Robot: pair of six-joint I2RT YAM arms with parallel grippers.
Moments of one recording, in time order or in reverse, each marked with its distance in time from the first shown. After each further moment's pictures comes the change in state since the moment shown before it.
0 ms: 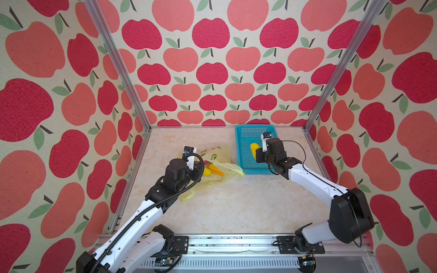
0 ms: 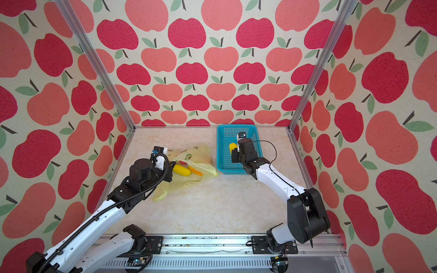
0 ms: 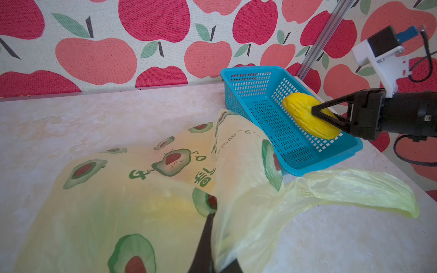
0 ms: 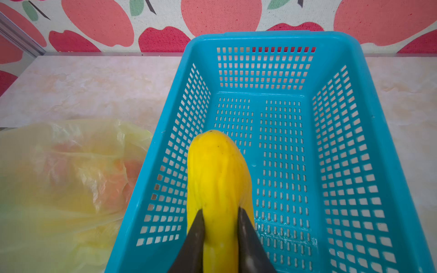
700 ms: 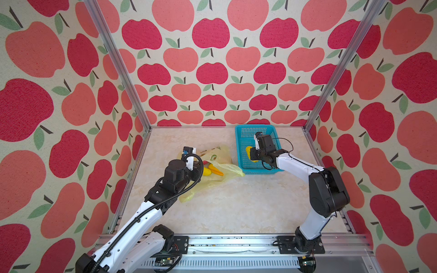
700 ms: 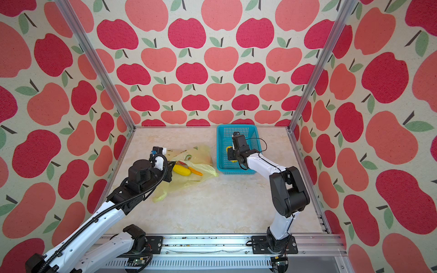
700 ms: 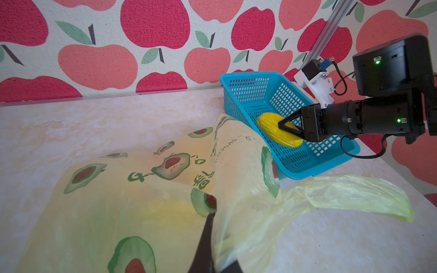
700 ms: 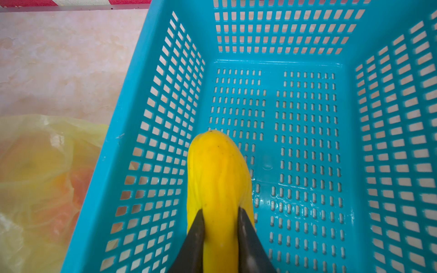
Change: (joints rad) left arm 0.000 -0.012 -0.012 0.024 0.001 0.000; right arm -0.019 0.246 0.153 -0.060 -0.046 0.015
